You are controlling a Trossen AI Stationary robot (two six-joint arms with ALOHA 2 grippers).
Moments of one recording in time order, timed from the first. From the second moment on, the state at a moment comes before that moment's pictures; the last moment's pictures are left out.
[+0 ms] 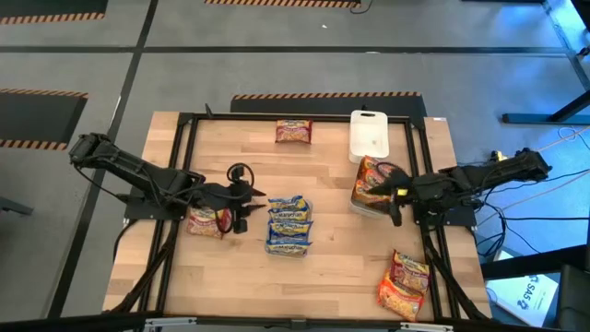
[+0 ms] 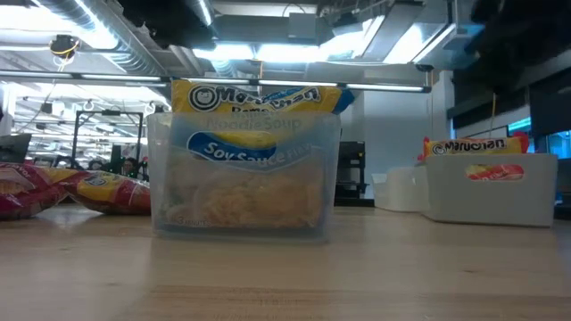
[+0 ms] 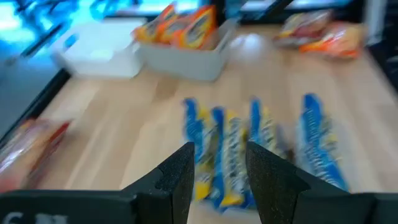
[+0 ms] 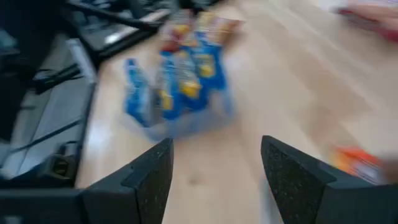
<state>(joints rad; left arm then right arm) -0.32 1.09 0.76 -0.19 -0.43 -0.16 0.28 0.62 0.51 -0.36 0.22 0.57</state>
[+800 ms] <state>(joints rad) -0.47 1.36 0.44 0.74 -0.39 -0.18 0.51 1.48 1.13 -0.62 -0.06 0.75</state>
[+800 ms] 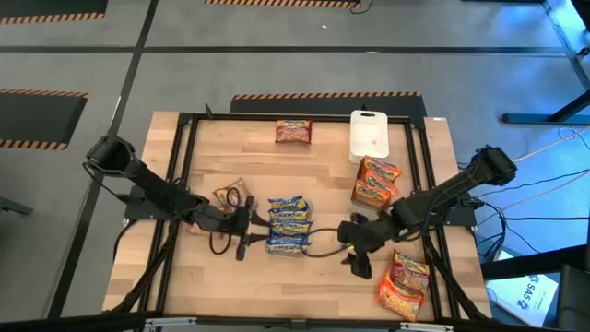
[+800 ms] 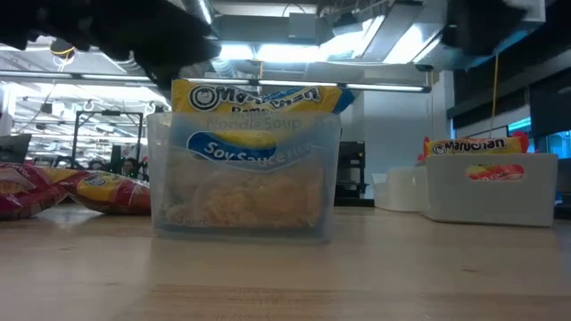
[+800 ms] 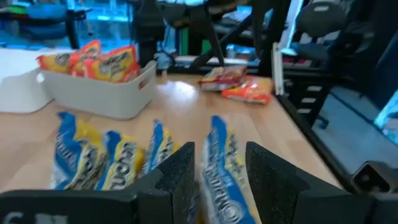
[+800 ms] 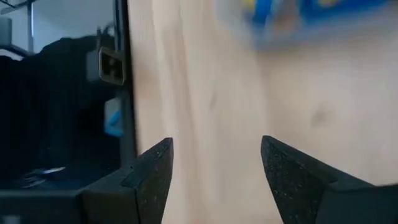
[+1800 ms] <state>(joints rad) -0.57 1.36 0.44 0.66 -0.38 -0.12 1.03 1.52 0.93 -0.61 -0.08 2.29</state>
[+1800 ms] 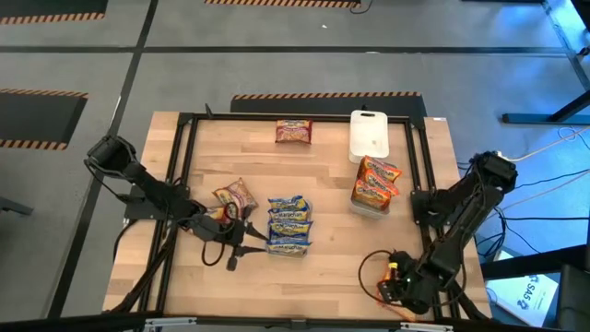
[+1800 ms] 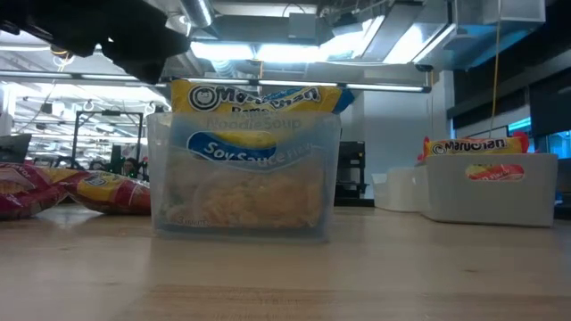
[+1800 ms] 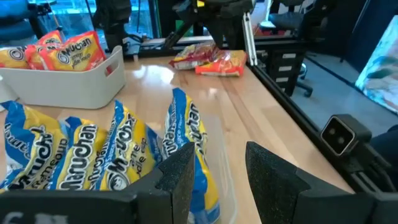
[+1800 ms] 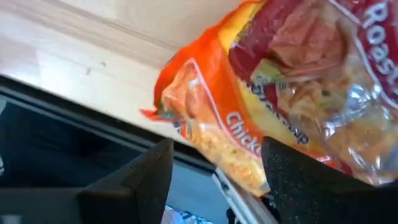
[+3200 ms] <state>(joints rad) -0.55 1.36 0.44 0.67 -0.38 -0.12 1.07 1.69 0.98 -0.65 -0.11 1.70</state>
